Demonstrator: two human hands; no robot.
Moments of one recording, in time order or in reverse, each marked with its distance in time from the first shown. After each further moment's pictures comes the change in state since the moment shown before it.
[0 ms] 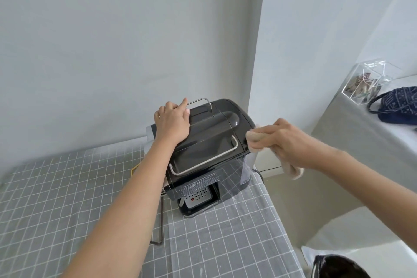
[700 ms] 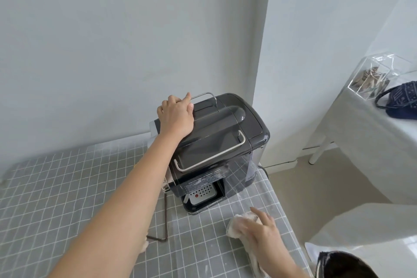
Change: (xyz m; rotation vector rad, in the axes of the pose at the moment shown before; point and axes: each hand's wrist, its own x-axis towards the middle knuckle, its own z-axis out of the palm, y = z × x) left_hand 0.003 0.001 0.000 -0.023 0.031 0.005; right_hand -0.080 -0.157 0.171 0.560 0.056 0.662
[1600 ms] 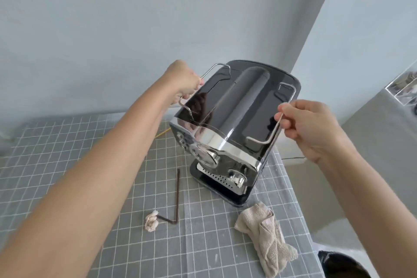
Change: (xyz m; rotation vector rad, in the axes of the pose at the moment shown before) left_hand 0.028 -0.044 -0.058 -0.600 -0.333 -0.372; right_hand 0.139 -0.147 -0.141 0.816 0.227 0.285
